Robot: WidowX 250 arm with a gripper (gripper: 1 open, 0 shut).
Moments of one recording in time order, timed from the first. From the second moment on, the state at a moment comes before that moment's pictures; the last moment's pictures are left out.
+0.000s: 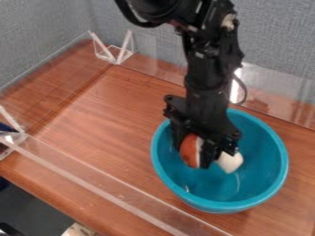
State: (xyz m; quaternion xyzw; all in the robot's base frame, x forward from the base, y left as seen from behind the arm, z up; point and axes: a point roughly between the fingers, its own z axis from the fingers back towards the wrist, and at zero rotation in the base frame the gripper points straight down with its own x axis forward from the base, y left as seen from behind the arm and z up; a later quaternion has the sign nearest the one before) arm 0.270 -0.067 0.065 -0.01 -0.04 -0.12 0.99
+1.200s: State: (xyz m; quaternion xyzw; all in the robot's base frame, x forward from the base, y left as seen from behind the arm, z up) arm 0.269 -0.066 0.072 -0.01 -0.04 -0.11 0.99
